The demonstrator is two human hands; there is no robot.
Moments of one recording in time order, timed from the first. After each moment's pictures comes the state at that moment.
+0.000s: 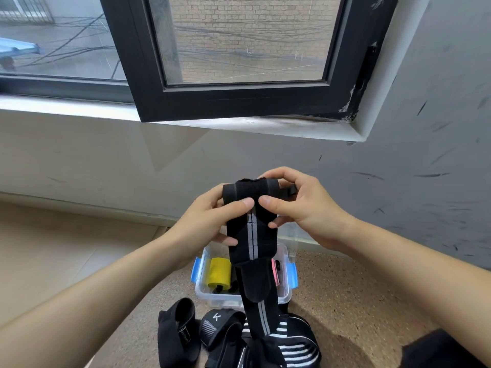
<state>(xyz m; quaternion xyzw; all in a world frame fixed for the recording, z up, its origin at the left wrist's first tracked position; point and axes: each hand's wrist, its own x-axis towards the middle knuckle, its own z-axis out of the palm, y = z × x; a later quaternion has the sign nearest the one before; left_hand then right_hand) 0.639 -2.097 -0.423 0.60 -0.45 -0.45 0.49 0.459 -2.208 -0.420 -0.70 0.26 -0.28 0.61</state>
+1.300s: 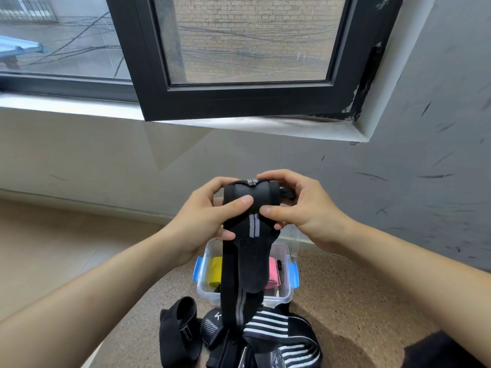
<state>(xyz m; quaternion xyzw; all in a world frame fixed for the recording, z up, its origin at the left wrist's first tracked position) 0.646 -2.096 -0.423 0.57 -0.42 -0.46 0.53 0.462 -2.201 -0.422 -0.70 0.25 -0.29 0.60</state>
